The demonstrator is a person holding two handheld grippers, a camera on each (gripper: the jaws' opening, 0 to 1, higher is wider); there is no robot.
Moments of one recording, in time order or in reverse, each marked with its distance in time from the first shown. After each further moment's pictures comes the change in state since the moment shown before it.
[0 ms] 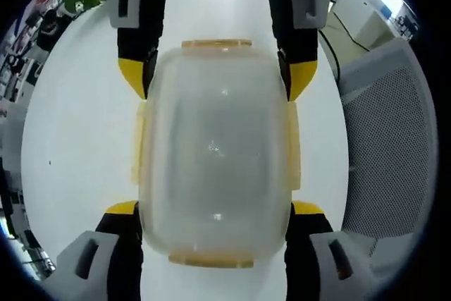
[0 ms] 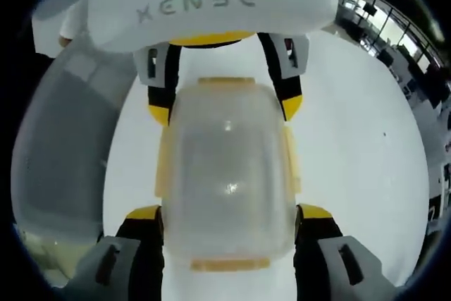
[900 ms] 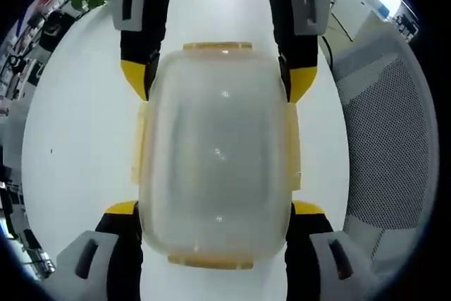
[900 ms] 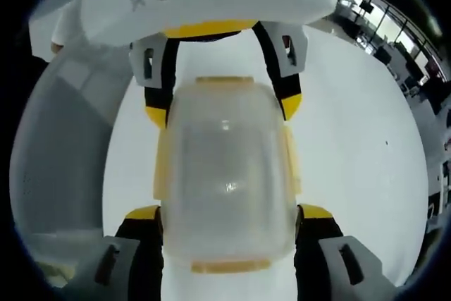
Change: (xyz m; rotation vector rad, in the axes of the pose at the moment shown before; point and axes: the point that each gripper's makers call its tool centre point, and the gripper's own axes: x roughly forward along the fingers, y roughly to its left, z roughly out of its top) left arm -0.008 0.001 -0.040 0.011 -0.010 0.003; right arm 0.019 0.000 0.038 0.024 0.006 -0.017
